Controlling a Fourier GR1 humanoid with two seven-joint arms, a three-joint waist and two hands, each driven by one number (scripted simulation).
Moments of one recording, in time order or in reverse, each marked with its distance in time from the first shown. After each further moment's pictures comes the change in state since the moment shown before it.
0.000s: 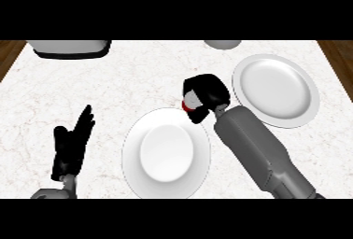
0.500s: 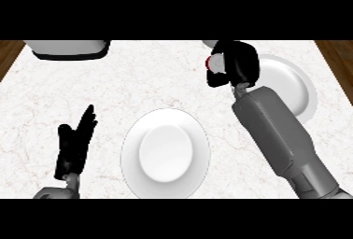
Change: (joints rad) left arm -0.009 -0.014 -0.007 0.002 -0.017 0.011 0.021; right arm -0.051 -0.088 -0.141 -0.108 0.122 -0.284 0.296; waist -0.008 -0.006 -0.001
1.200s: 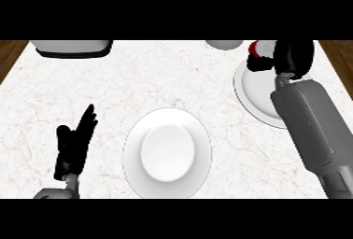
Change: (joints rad) left arm 0.007 -0.014 0.014 -0.015 -0.011 -0.025 -0.006; right arm 0.045 -0.129 -0.185 -0.064 0.067 -0.051 0.121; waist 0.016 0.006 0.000
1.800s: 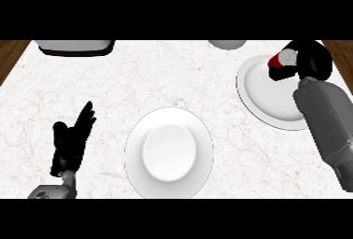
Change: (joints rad) left arm -0.022 0.007 0.031 0.011 0.002 -0.041 0.002; right arm -0.034 -0.080 -0.148 0.338 -0.076 0.016 -0.218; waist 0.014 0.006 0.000
